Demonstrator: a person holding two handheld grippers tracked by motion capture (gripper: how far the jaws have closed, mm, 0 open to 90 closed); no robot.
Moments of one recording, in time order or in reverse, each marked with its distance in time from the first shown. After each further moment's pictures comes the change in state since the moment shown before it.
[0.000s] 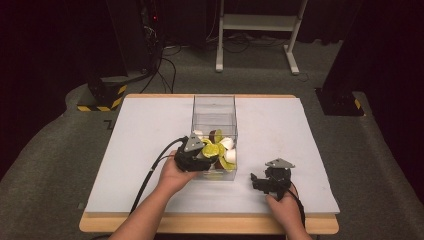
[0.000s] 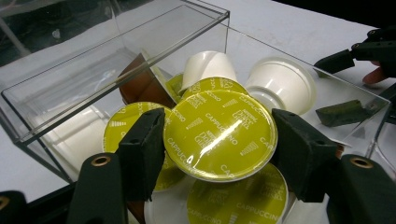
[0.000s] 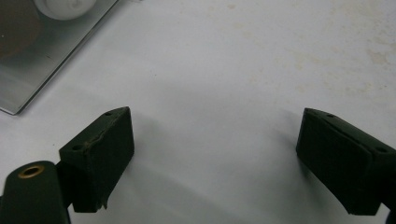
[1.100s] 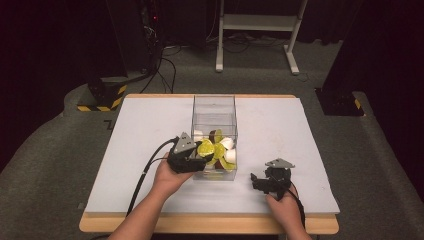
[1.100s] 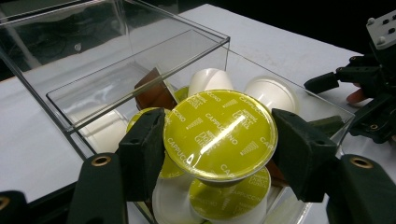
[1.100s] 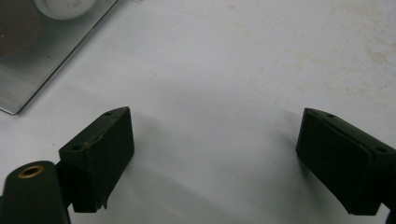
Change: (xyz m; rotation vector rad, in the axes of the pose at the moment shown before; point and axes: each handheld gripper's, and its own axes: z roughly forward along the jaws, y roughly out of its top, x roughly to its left) left arm -0.001 0.008 -0.024 -0.068 -0.009 -0.034; right arm 0.000 0.000 0.000 0.000 -0.001 -0.001
